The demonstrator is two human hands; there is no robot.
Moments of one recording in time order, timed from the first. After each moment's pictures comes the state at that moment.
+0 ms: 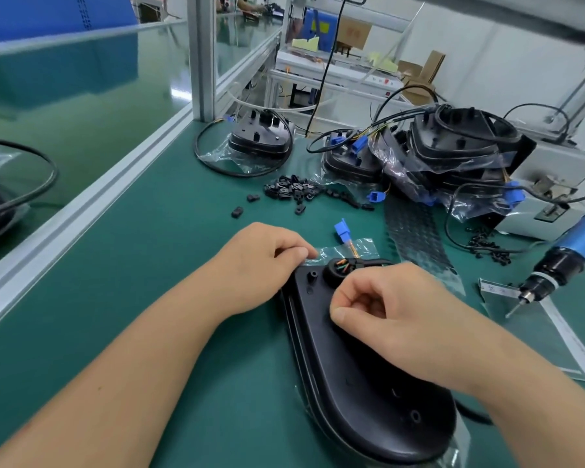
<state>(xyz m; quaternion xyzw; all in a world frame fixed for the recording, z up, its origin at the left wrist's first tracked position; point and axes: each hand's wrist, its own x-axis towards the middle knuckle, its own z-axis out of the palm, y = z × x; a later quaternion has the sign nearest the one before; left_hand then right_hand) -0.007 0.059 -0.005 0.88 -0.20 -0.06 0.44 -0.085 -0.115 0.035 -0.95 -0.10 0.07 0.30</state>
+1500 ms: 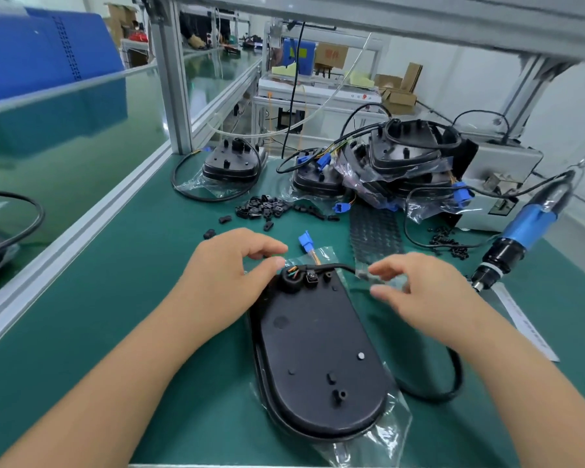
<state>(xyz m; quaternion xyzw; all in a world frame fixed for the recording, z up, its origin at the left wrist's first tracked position) -0.032 0.043 0.009 0.88 -0.22 0.11 0.41 -0.078 -0.205 0.019 -0.99 0.03 -0.06 0.16</state>
